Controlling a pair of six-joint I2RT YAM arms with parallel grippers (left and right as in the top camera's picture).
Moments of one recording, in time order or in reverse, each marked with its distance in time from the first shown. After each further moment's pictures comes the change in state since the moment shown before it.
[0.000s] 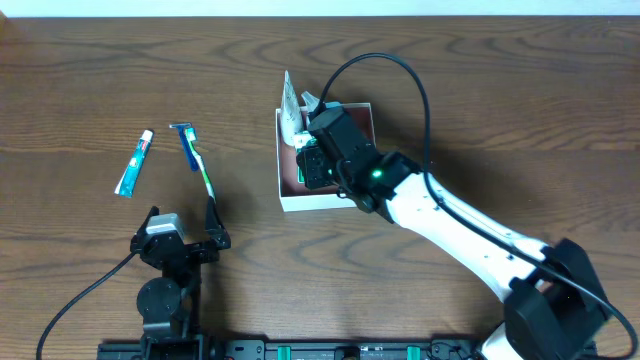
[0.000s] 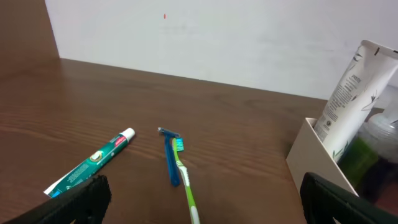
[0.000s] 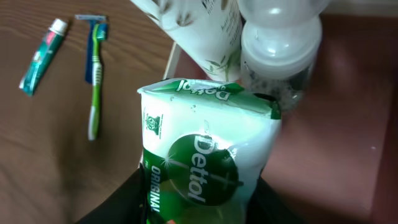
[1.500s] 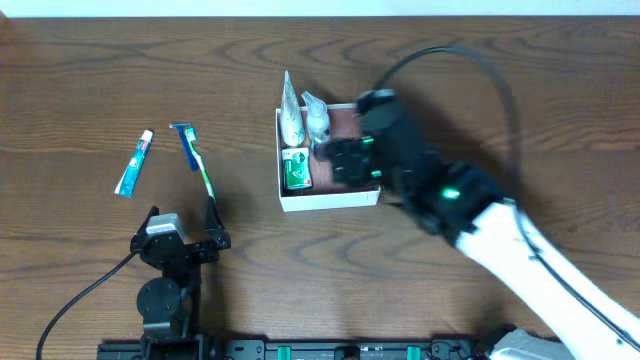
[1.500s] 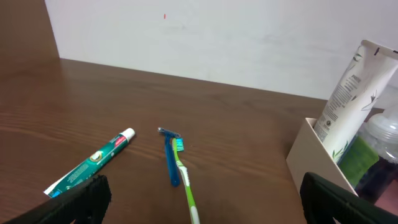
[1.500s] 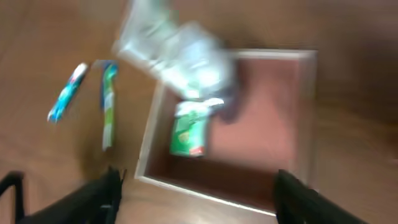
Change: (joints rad) left arm 0.000 0.000 0.000 0.000 0.000 0.000; right arm -0.089 -0.353 0.017 -0.269 0.071 -0.001
